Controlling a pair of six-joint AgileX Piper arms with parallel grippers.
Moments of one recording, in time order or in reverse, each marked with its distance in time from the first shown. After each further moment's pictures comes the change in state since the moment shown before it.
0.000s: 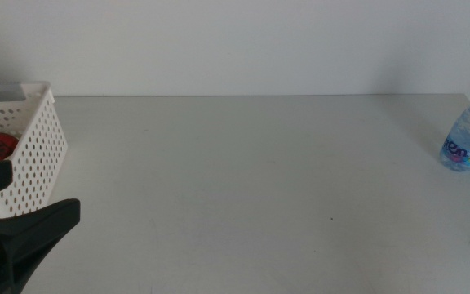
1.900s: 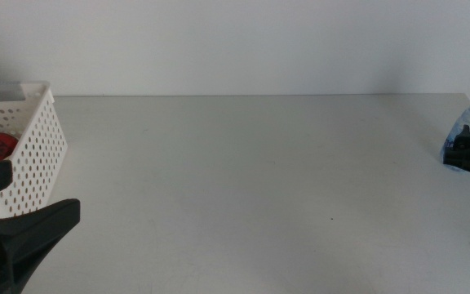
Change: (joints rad) left arm 0.000 0.000 0.000 0.000 0.000 0.000; right arm 0.004 1.089 -0.626 0.336 -0.617 -0.182
